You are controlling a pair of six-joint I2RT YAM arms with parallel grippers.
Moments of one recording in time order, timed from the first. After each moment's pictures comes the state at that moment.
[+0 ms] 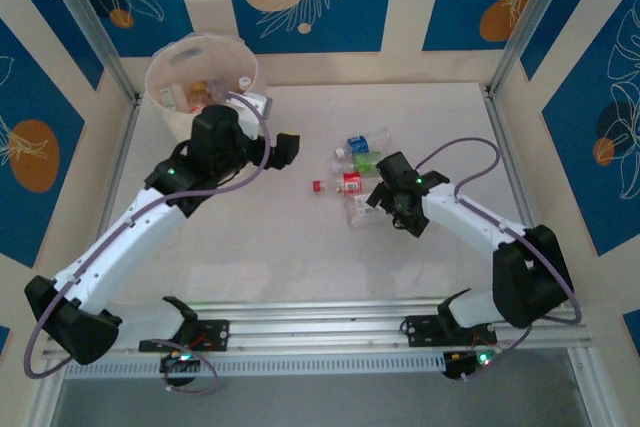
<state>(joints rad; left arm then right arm) -0.62 1.23 1.28 -0.46 -0.05 -0.15 0.48 1.41 0.92 -0.78 0.15 1.08</state>
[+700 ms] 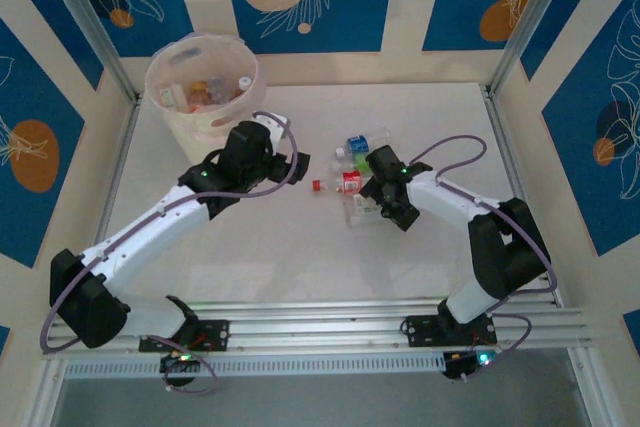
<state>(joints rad) -0.69 1.32 1.18 -0.42 -0.19 -0.16 0.48 1.57 0.98 -0.70 0.15 1.19</state>
